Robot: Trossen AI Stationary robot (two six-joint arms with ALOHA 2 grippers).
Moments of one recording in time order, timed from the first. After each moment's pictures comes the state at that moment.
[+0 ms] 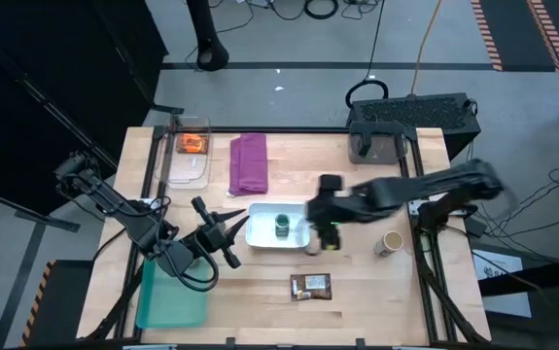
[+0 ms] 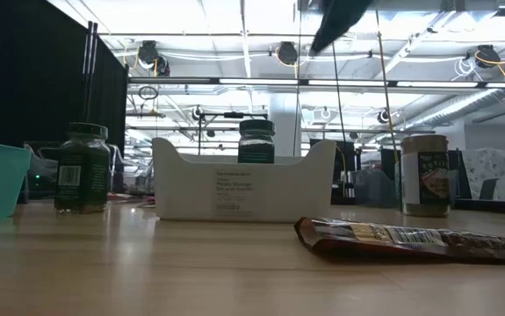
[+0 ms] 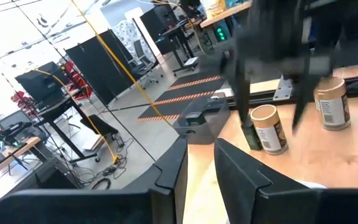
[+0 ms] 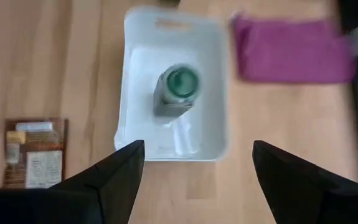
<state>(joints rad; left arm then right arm) -0.64 1.34 1.02 0.06 -1.23 0.19 0.22 1.56 1.48 -0.94 0.29 0.13</state>
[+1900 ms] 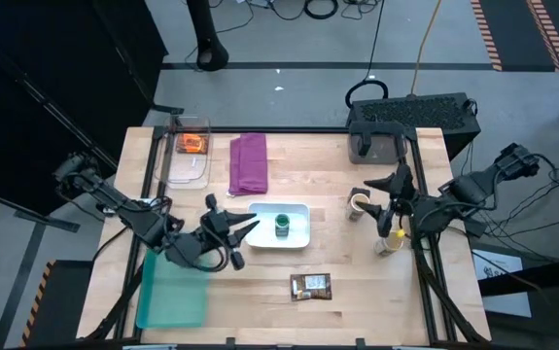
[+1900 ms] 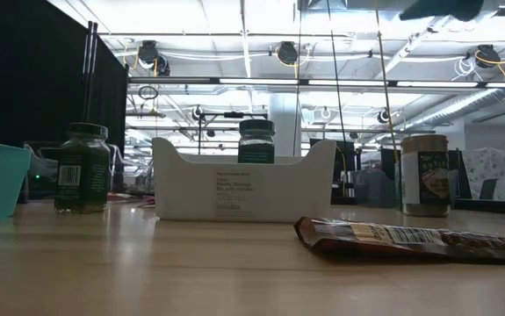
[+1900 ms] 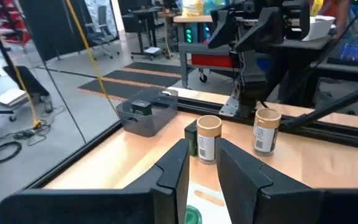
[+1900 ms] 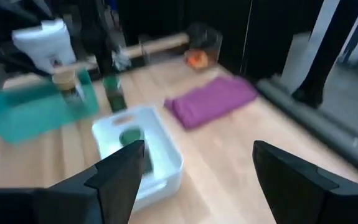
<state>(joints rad) -0.56 1.34 1.02 0.04 -1.00 -0.22 0.54 0.84 0.94 -0.72 0.85 0.63</state>
